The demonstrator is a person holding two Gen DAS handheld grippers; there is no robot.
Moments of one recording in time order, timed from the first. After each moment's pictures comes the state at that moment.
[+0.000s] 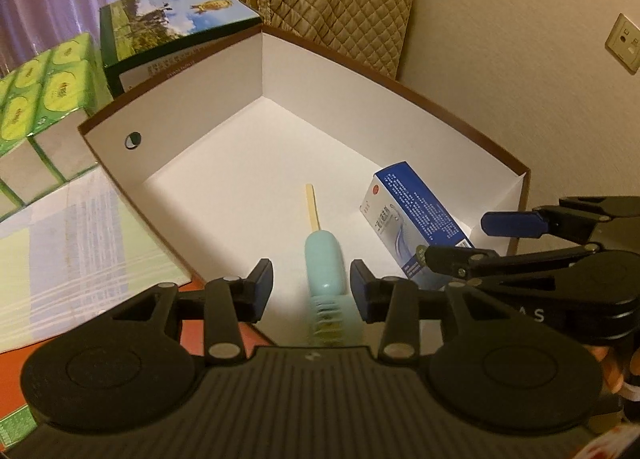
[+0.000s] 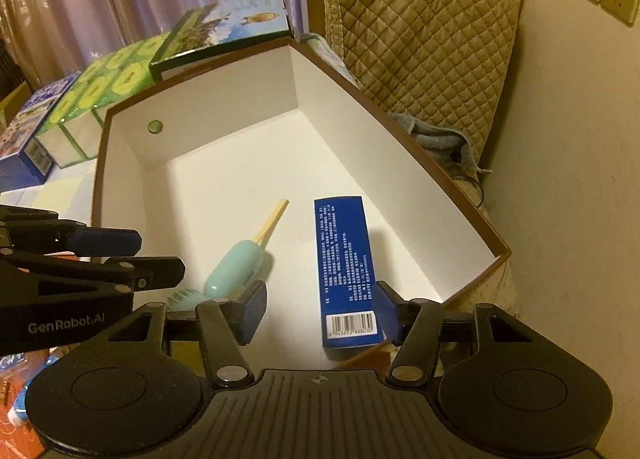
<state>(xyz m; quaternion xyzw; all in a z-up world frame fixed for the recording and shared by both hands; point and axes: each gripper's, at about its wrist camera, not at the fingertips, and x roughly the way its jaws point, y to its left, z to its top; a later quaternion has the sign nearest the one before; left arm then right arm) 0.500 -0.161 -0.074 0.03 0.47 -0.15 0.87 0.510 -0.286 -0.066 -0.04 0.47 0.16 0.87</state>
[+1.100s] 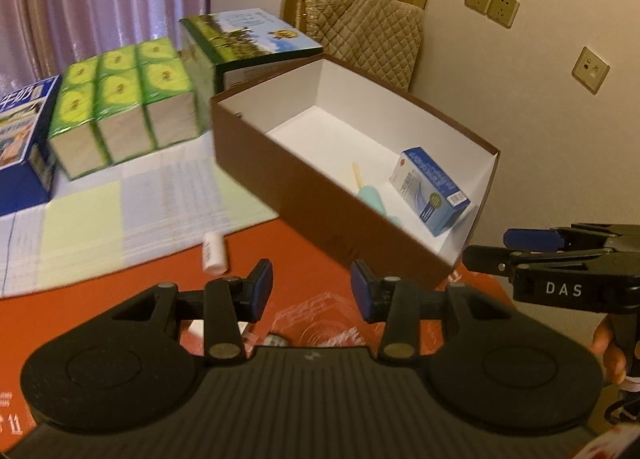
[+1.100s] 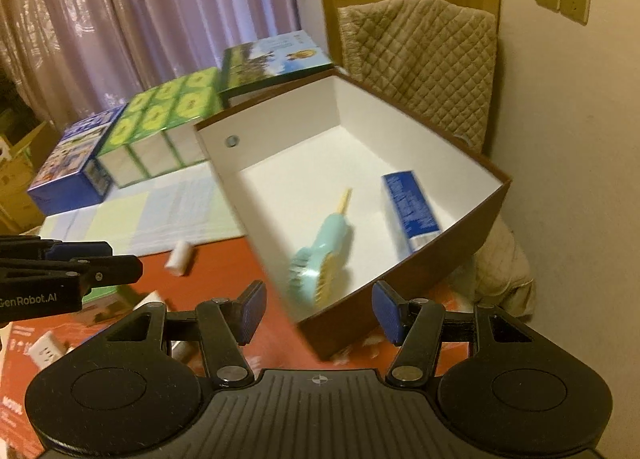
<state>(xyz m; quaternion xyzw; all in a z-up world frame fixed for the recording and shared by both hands) 0.375 -0.032 -0.019 -0.01 0.43 -0.15 0.89 0.374 -0.227 -0.016 0.01 0.43 0.15 0.89</state>
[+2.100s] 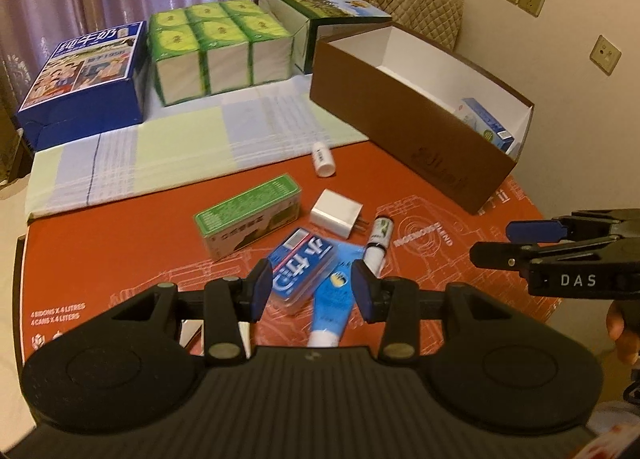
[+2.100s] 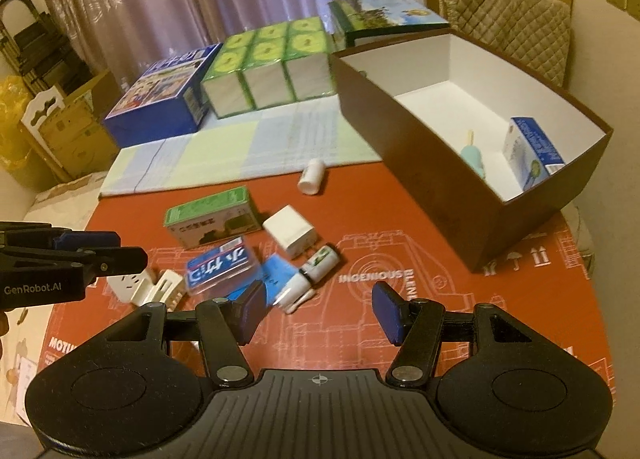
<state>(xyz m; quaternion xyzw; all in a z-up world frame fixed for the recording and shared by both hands) 0.278 0.098 -0.034 -0.01 0.45 -0.11 0.89 0.282 -0.115 -0.047 0.00 0.46 0.22 0.86</state>
